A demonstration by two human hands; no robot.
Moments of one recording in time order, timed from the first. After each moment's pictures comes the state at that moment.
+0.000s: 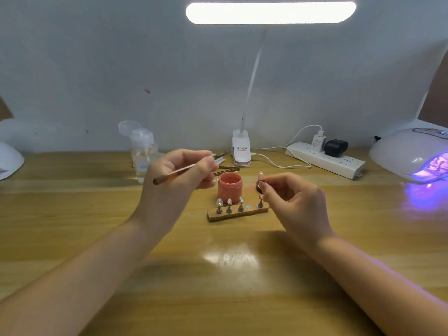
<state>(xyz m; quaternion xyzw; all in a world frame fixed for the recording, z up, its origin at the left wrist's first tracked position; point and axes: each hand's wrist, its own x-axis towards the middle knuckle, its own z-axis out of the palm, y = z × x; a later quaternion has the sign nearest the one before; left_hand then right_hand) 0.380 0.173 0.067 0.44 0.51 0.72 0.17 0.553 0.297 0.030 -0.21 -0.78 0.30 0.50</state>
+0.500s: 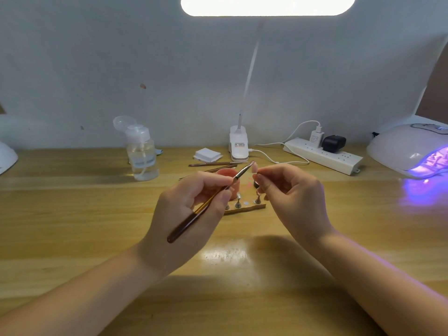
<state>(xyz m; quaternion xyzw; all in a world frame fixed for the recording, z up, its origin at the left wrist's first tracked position) 0.421 0.151 0.051 0.61 0.52 0.60 -0.01 0.551 0.291 0.037 -0.20 -0.77 0.31 0.51</state>
